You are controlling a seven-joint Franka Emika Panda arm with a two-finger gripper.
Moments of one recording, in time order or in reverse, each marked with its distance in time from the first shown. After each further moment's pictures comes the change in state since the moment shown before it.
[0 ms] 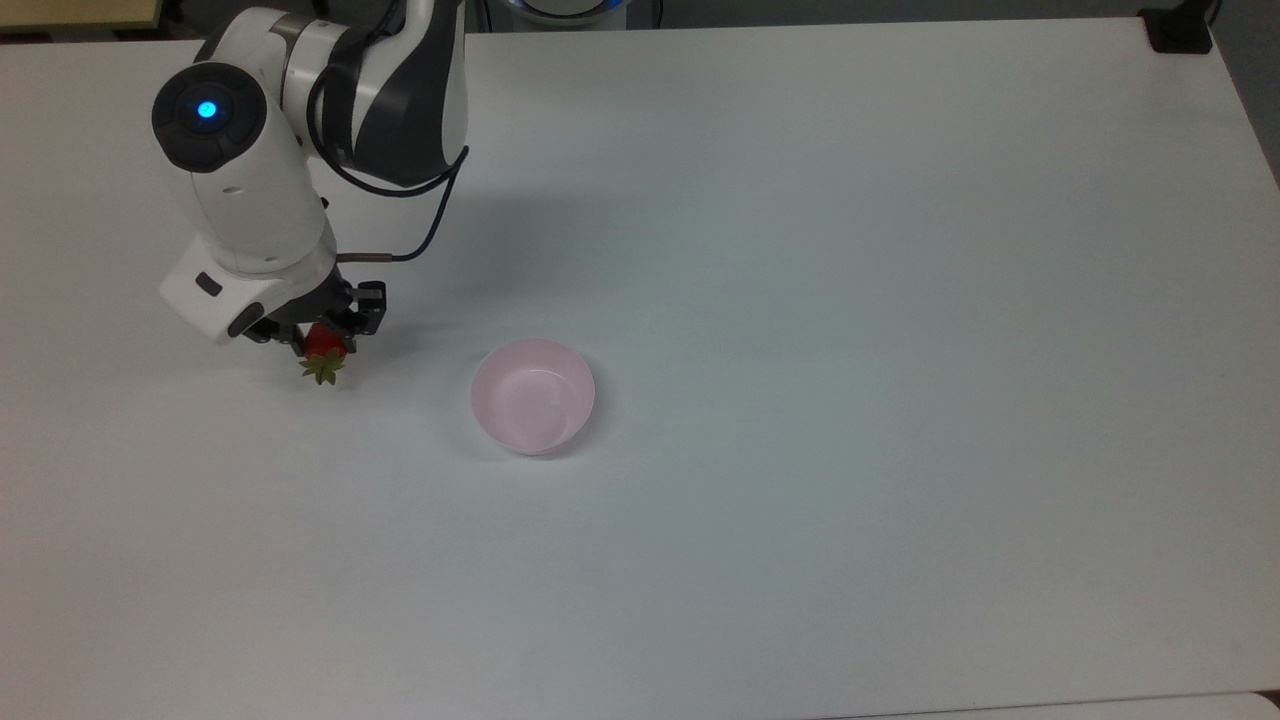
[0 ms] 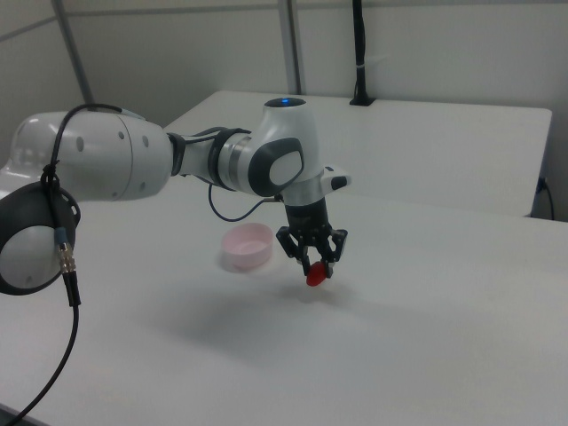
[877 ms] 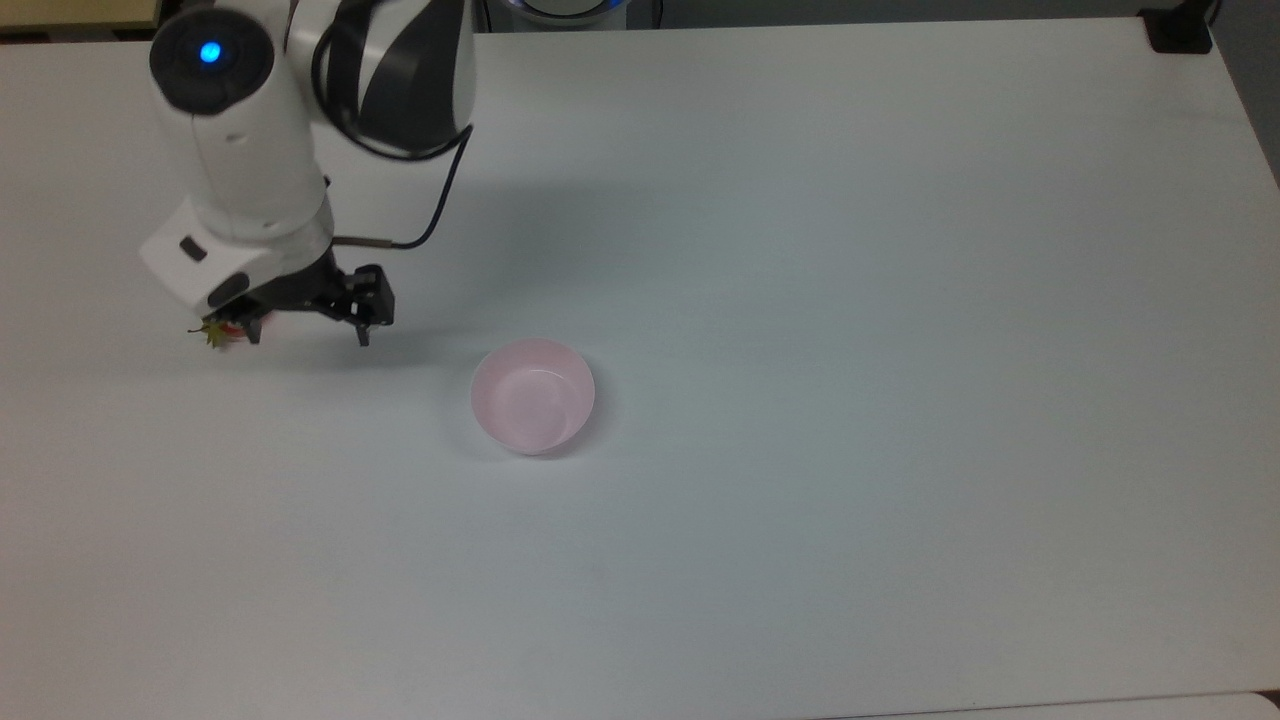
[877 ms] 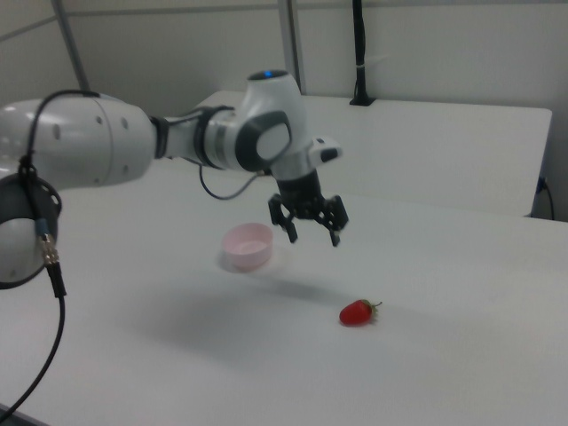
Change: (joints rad) arm 0.026 -0.065 0.006 0.021 -0.035 -0.010 0.130
